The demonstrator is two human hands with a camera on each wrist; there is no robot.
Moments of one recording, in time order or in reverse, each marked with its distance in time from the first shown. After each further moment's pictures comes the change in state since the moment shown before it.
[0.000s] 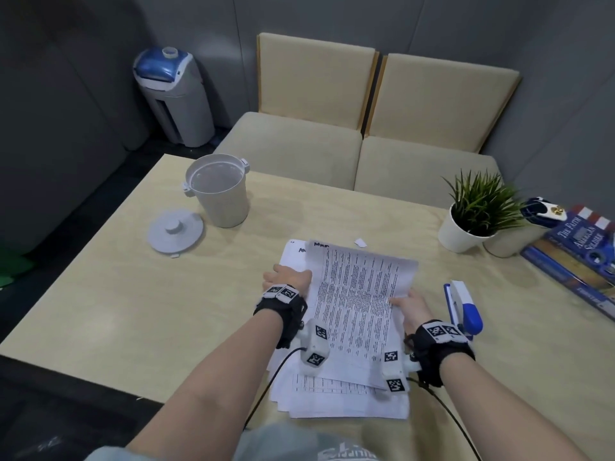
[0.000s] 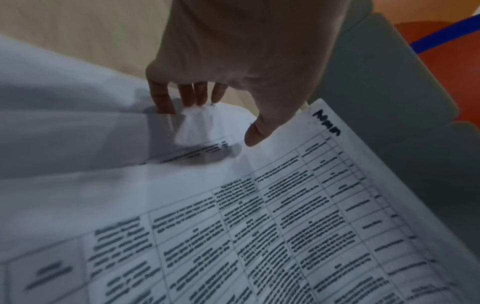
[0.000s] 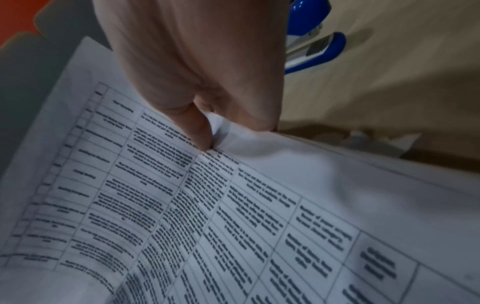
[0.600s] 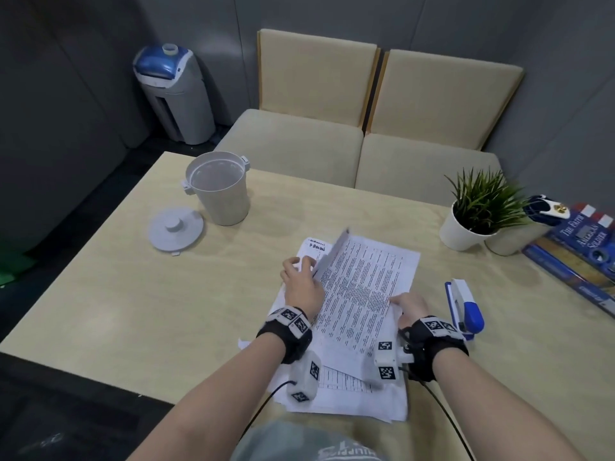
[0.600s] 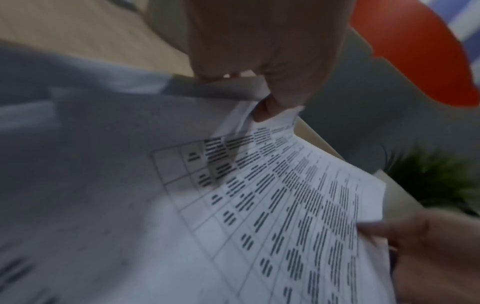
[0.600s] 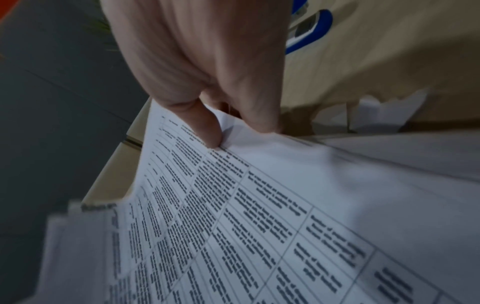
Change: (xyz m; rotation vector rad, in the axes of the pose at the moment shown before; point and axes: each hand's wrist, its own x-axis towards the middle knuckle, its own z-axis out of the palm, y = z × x) left_hand -0.025 -0.015 0.030 -0.046 0.225 0.612; right_hand -0.021 -0.022 0.010 -0.112 0.076 0.110
